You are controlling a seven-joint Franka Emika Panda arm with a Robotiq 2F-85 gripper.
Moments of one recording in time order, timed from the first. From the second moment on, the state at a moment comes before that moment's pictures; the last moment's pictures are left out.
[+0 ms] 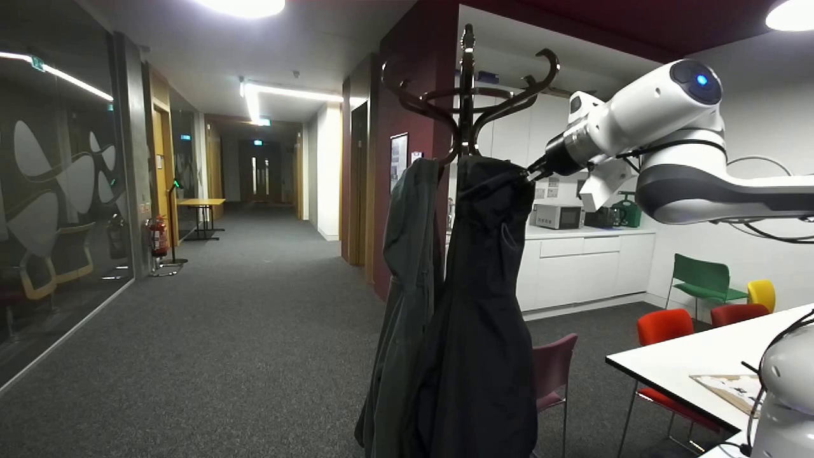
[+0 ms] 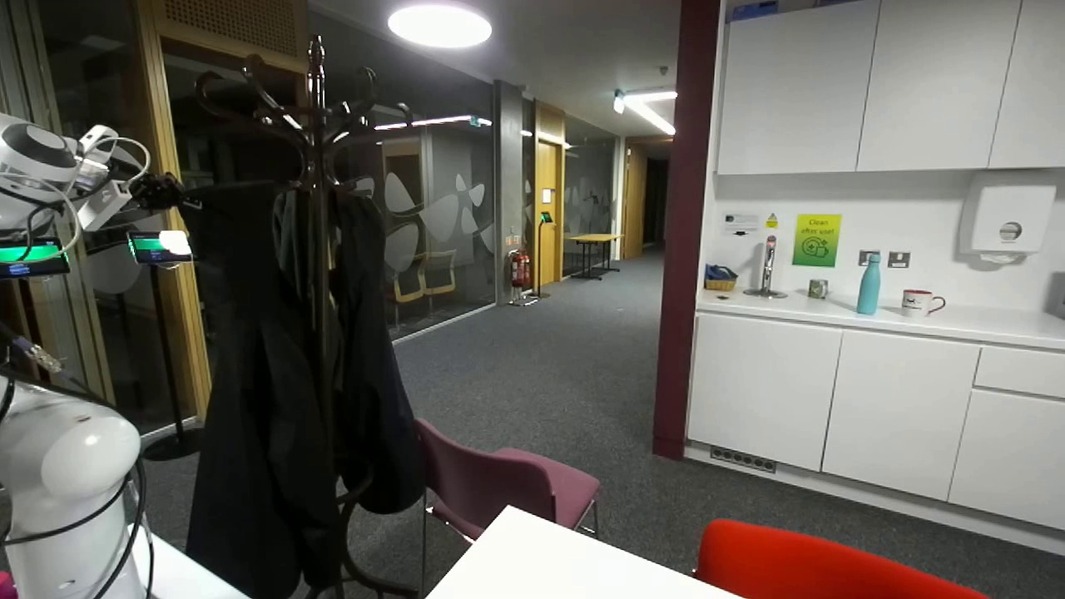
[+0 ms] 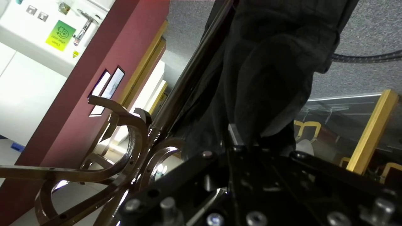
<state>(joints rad) 0.11 -0.76 0.65 -2.18 -0.55 2.38 0.56</state>
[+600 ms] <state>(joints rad) 0.09 -0.76 0.79 -2.16 -0.53 2.36 0.56</state>
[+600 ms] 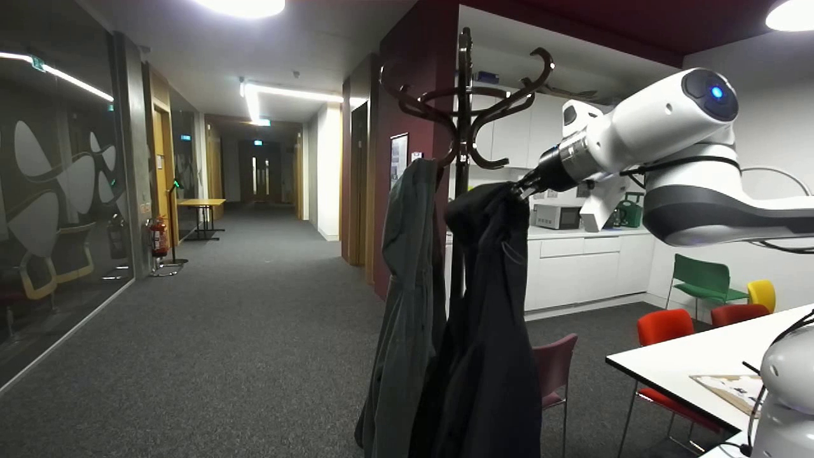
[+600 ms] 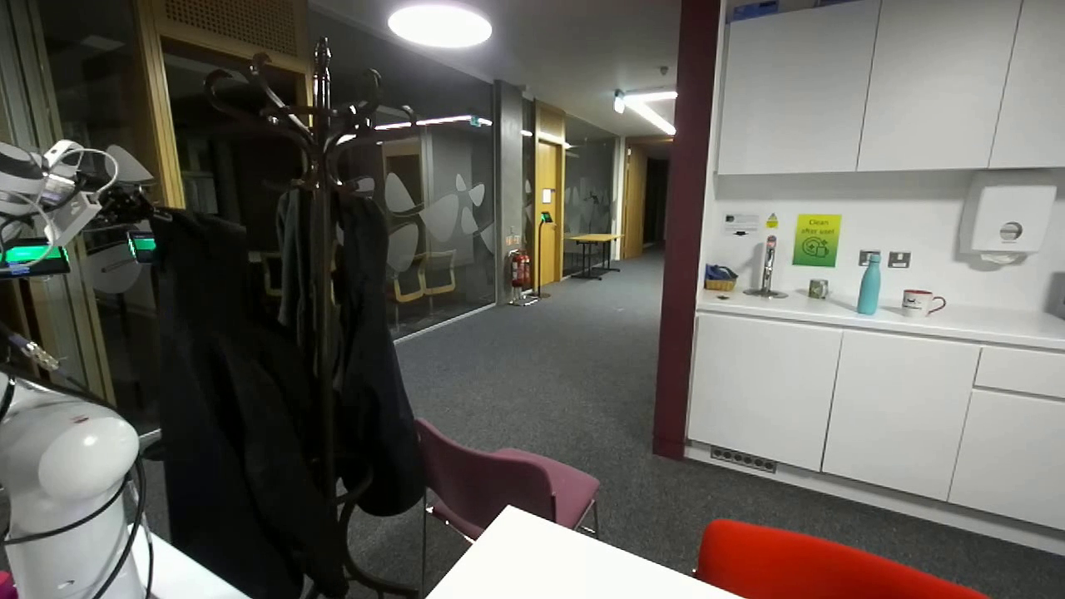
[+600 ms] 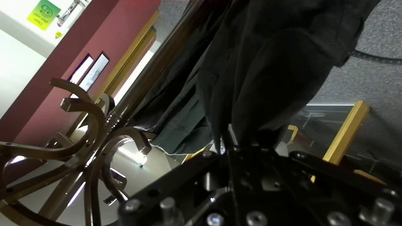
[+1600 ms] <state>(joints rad) 0.05 -0.77 0.88 -2.14 -0.42 2.24 0.57</state>
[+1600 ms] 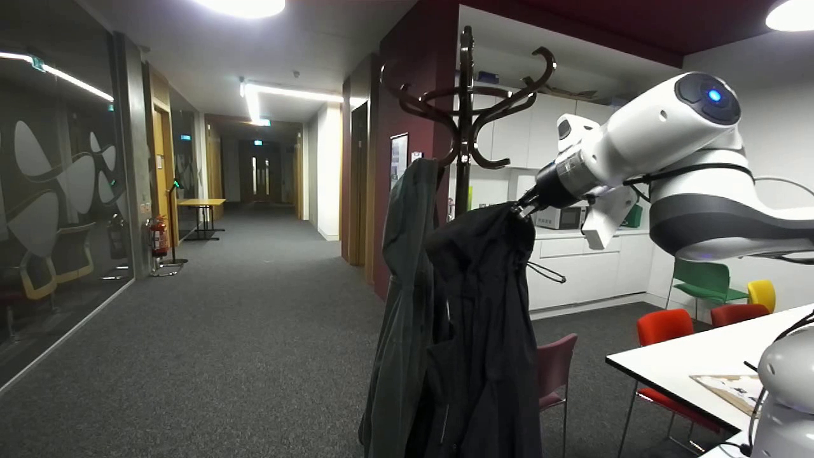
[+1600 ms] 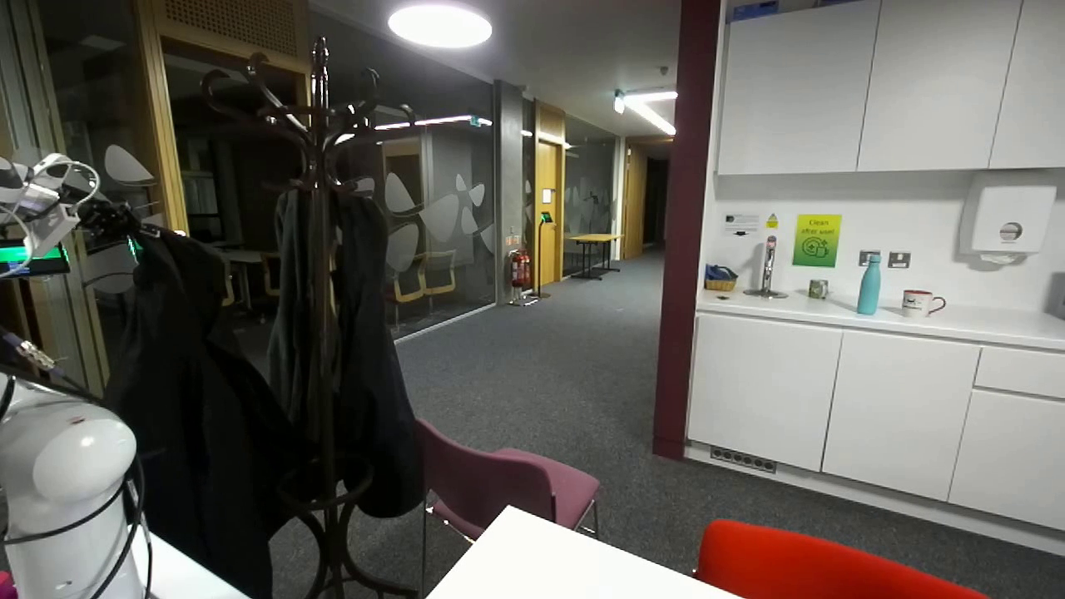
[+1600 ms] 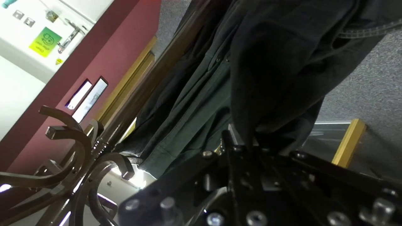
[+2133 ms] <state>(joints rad) 0.06 -0.88 0.82 -2.15 -0.37 2.06 0.62</state>
